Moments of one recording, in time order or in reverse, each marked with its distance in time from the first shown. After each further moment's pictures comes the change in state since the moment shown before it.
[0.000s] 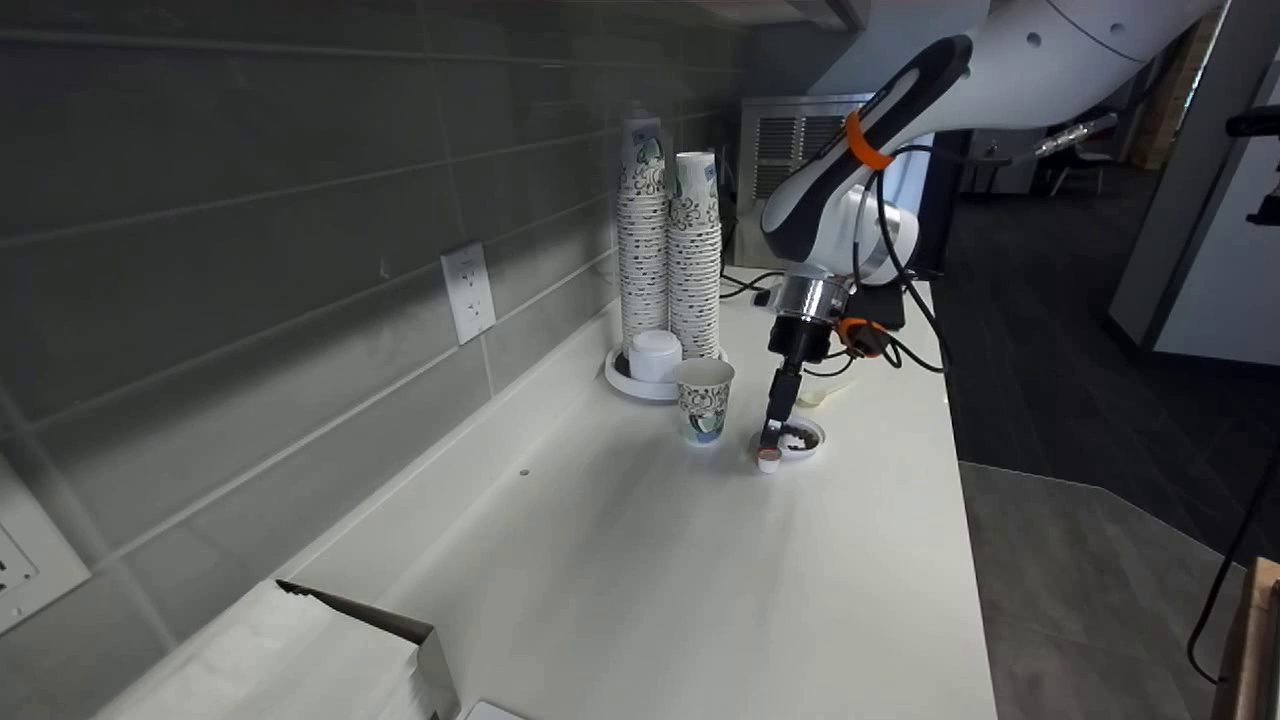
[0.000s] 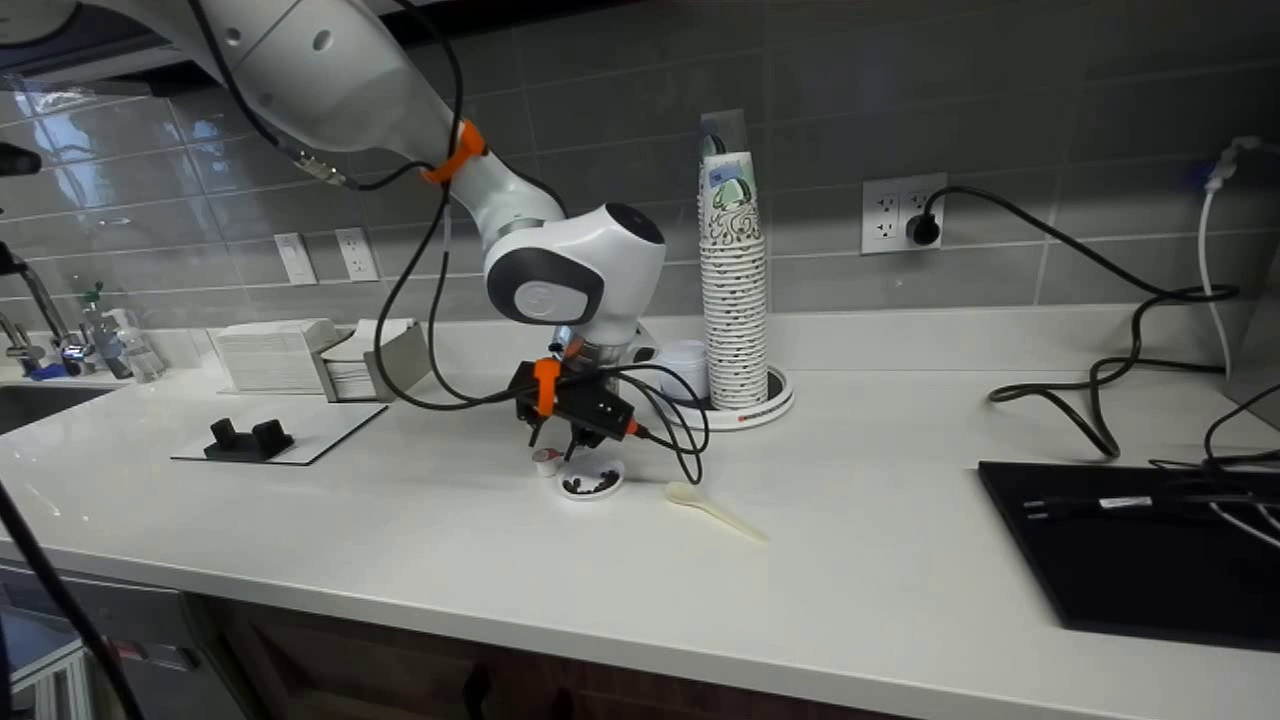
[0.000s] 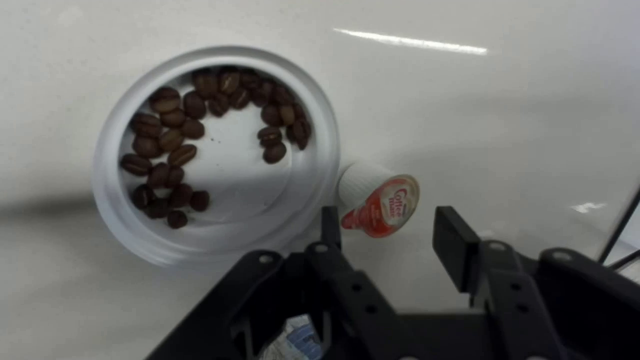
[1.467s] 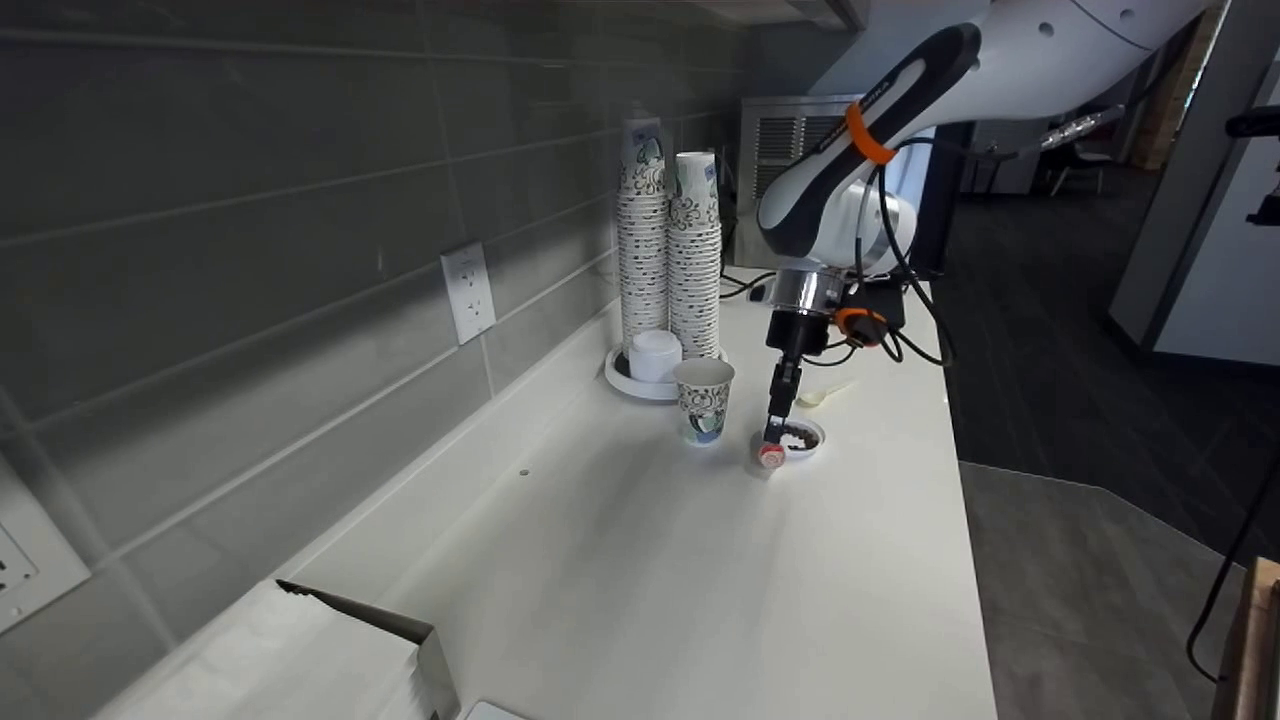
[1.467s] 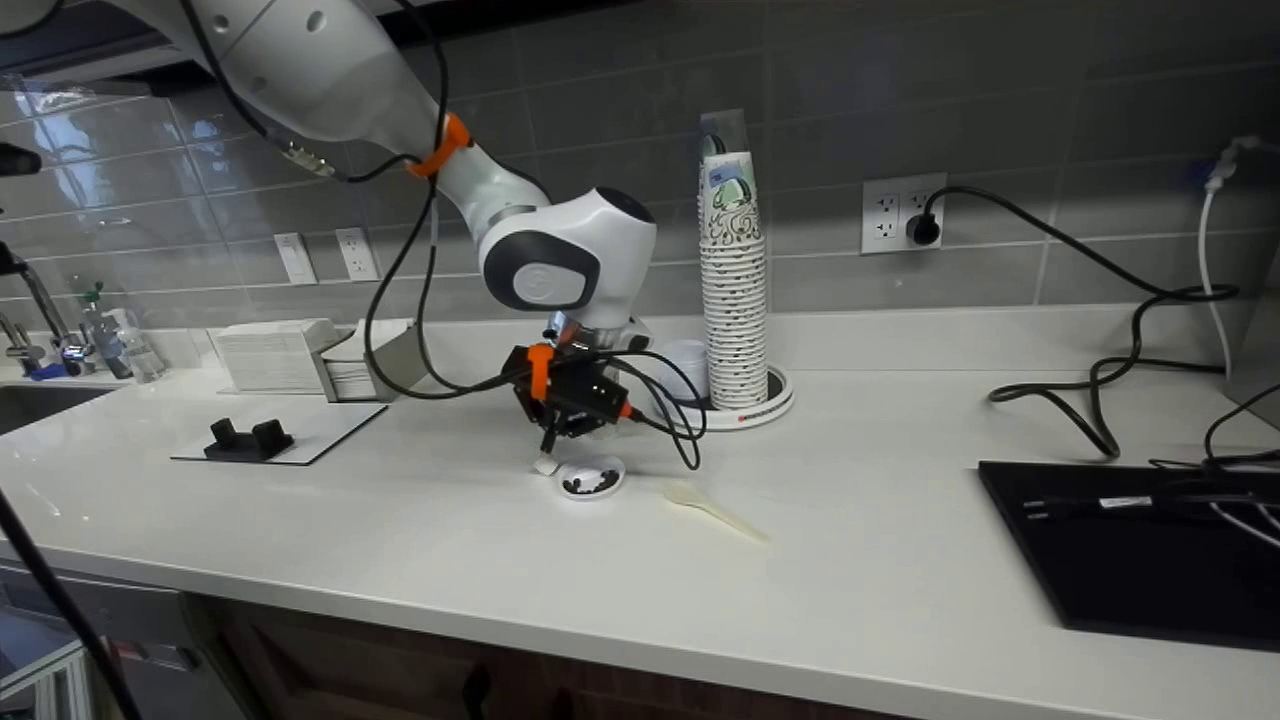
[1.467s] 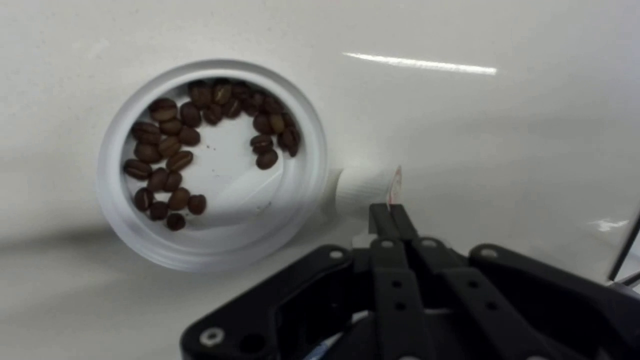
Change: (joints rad) arm 0.008 -0.023 0.008 0.001 -0.092 -0.014 0.102
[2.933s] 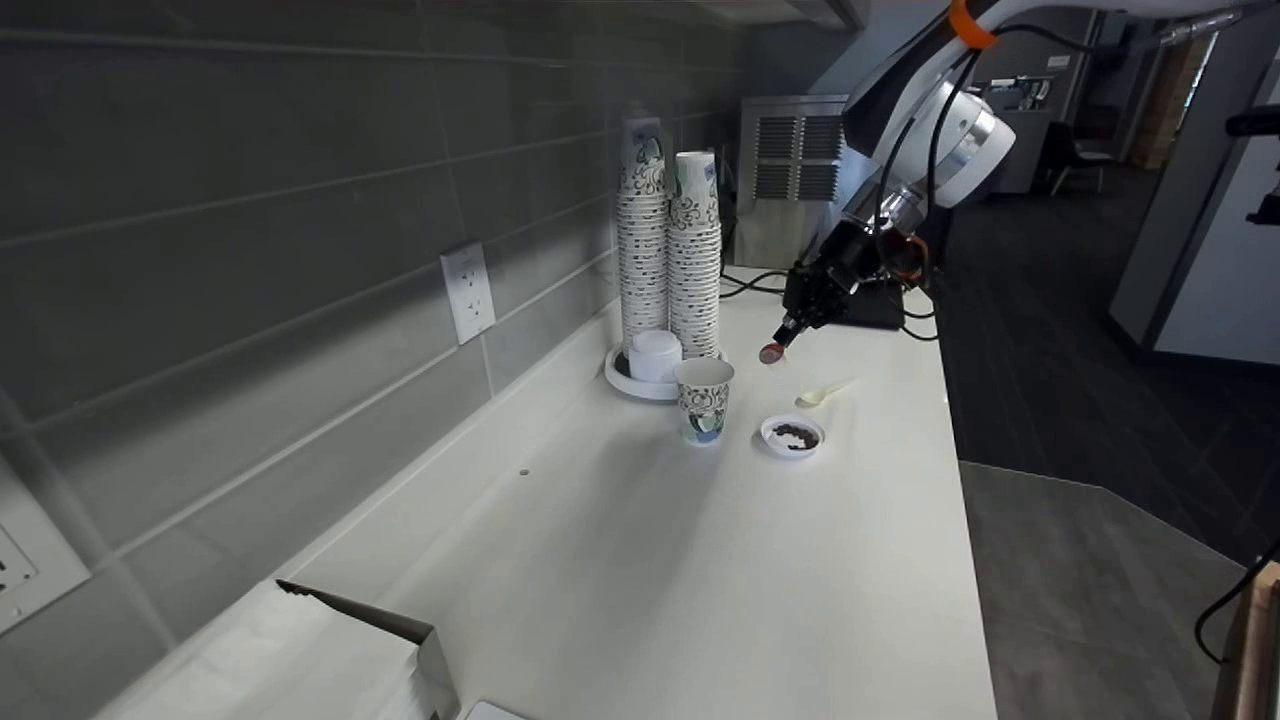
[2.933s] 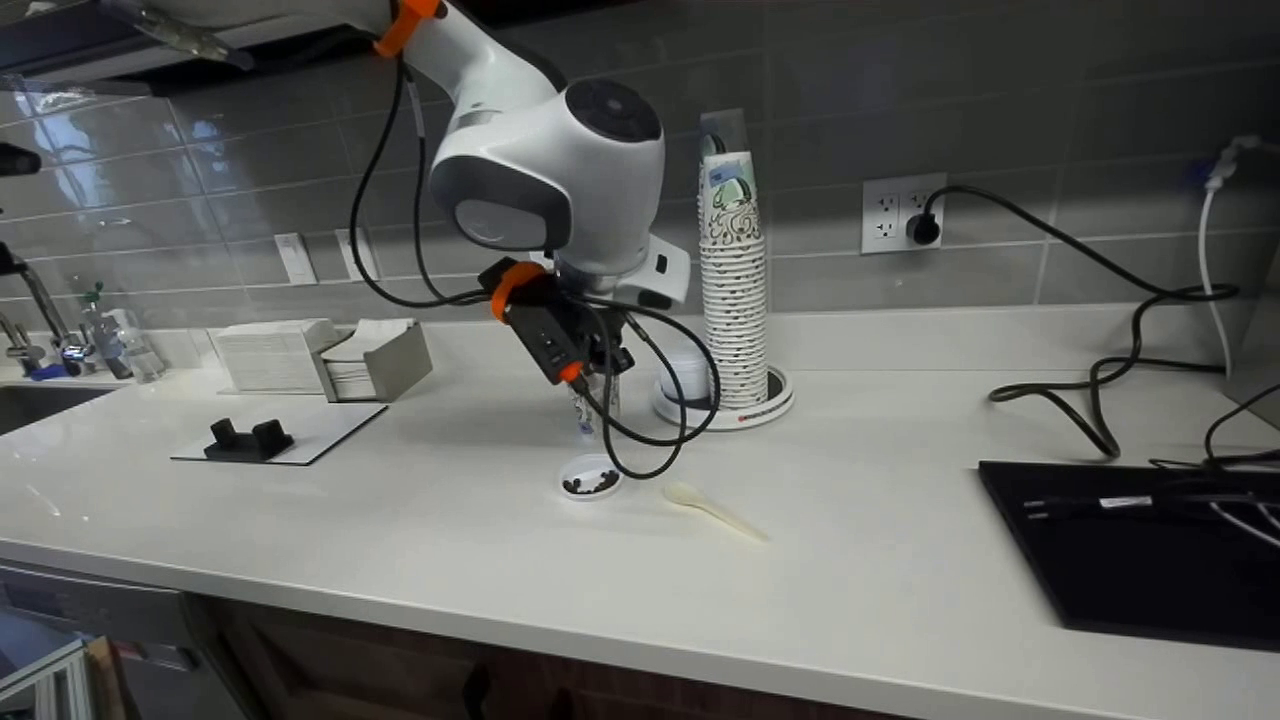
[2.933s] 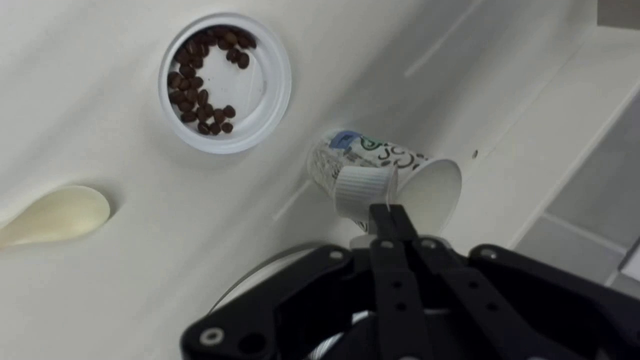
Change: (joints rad) arm -0.048 -0.252 -0.103 -0.151 0.428 0.102 0.312
